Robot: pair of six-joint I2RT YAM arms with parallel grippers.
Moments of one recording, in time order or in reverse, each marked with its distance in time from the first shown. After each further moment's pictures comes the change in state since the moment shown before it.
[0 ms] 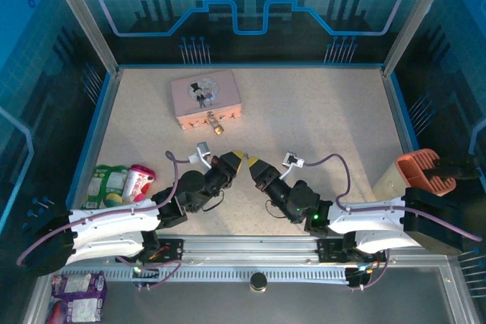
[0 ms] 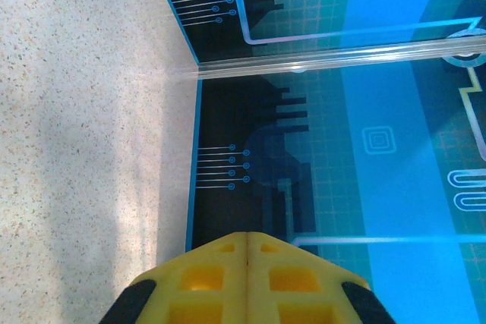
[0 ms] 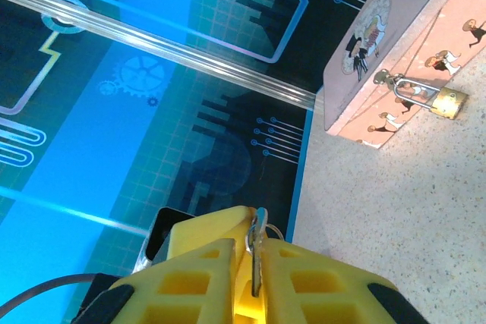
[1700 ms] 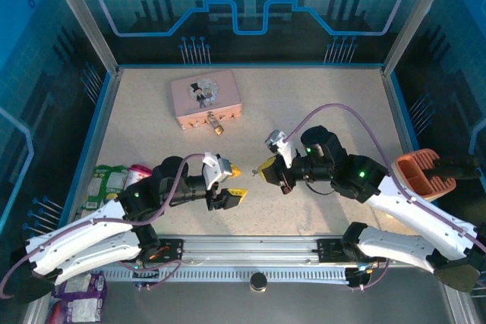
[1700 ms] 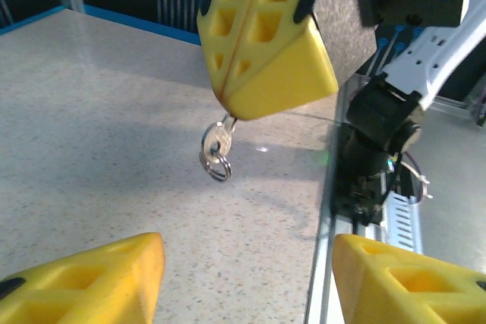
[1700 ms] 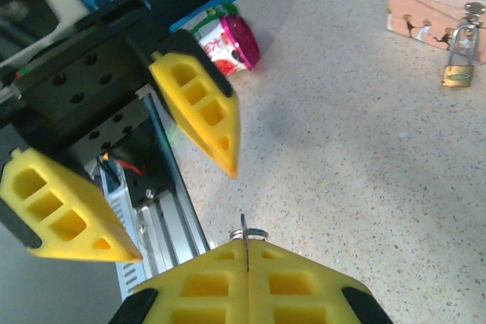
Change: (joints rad) left arm 0.128 -0.266 0.215 -0.701 0.740 1.460; right arm -0.352 -0.231 0.662 -1.540 -0.962 -1.054
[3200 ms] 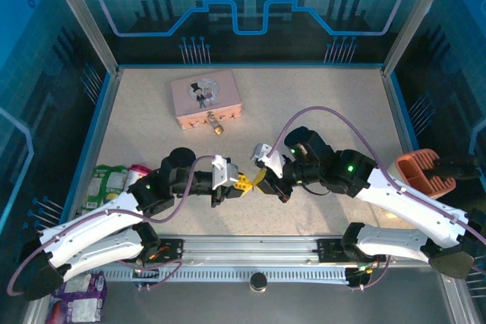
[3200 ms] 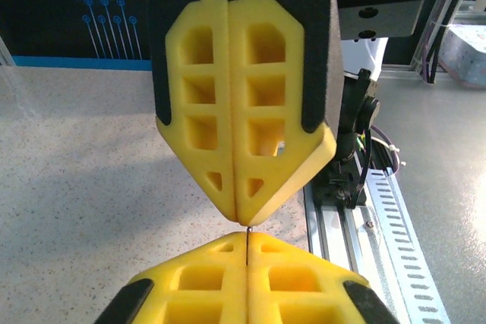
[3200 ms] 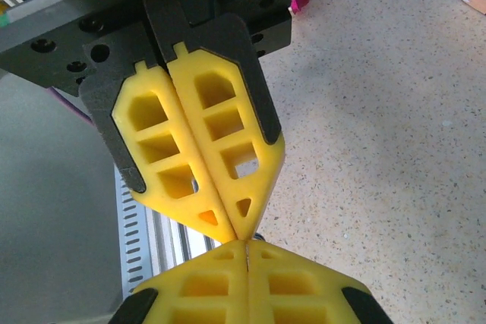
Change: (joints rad) left arm 0.069 0.120 0.002 0.124 0.253 0.206; right arm 0.067 0.100 0.089 -0.142 -0.036 -0.199
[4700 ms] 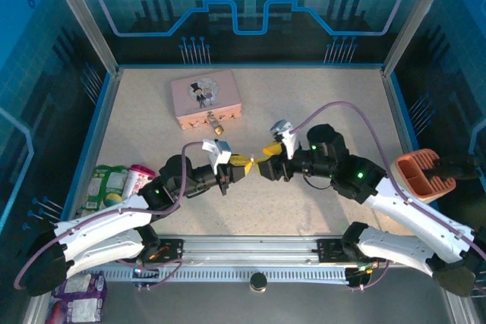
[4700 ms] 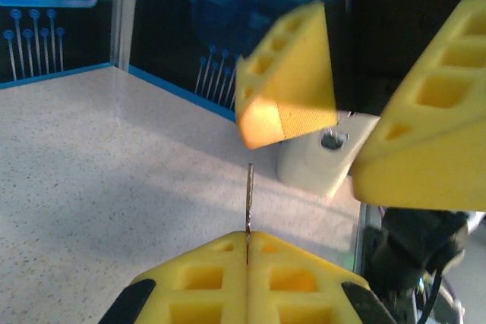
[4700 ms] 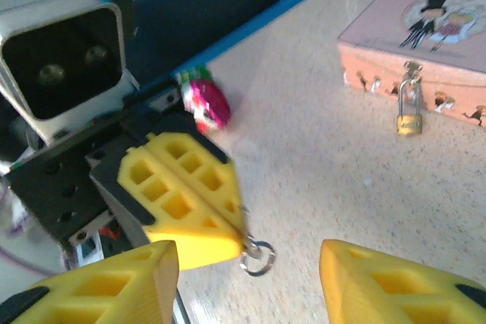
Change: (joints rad) left arm 0.000 0.055 -0.158 0.481 -0.334 -0.481; right arm -0.158 -0.146 -0.208 0.407 0.057 0.303
